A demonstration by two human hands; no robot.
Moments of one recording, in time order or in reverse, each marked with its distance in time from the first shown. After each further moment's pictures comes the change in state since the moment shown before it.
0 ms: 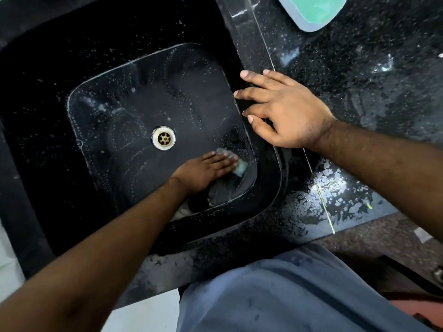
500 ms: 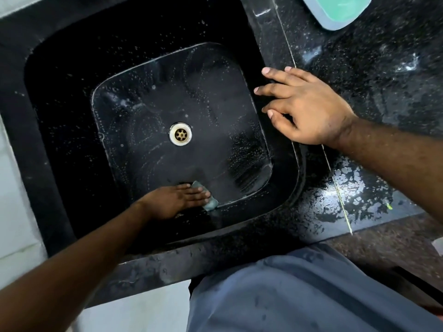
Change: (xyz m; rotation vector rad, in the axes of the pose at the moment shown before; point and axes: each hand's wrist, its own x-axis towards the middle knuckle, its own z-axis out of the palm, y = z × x) left_hand -0.122 -0.009 0.049 -0.199 -0.279 0.114; right_hand -0.001 -0.001 0.000 0.027 0.034 -0.008
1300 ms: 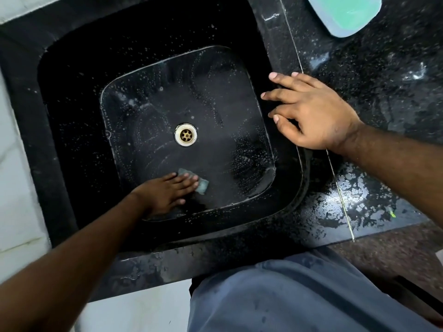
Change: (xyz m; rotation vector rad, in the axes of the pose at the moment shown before) left_hand -0.020 -0.023 0.010 0.026 0.042 -0.247; right_hand 0.002 -0.002 -0.001 0.015 0.008 -0.007
